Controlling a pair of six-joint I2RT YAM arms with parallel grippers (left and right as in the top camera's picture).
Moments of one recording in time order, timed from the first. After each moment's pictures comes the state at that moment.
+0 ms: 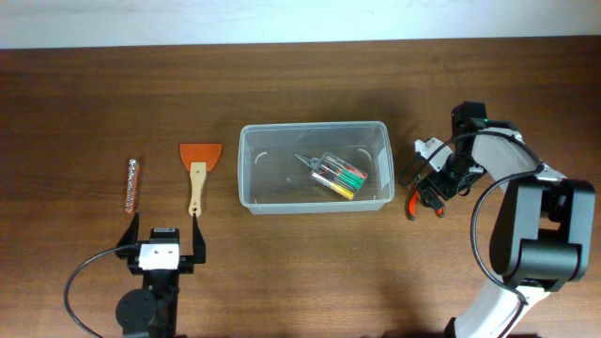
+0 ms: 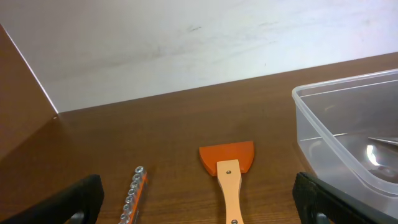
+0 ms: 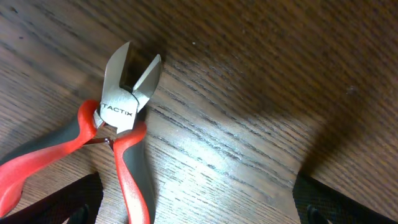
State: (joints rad) left arm 0.10 0.01 0.02 -0.08 0.04 0.20; right arm -0.13 1.98 1.28 -0.88 0.02 -0.74
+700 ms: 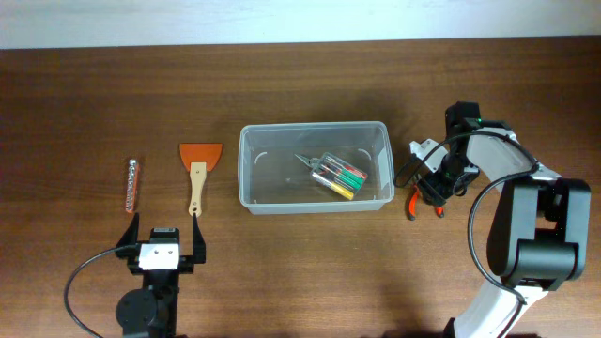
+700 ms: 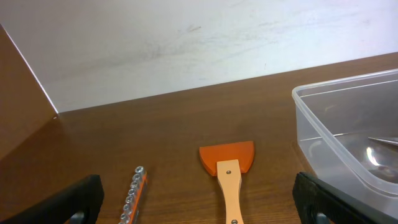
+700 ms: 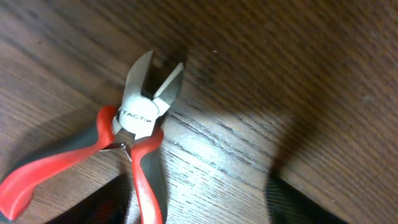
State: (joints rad) left arm 0.10 0.01 0.02 -0.08 0.04 0.20; right arm -0.10 1.98 1.28 -0.88 0.03 -0.73
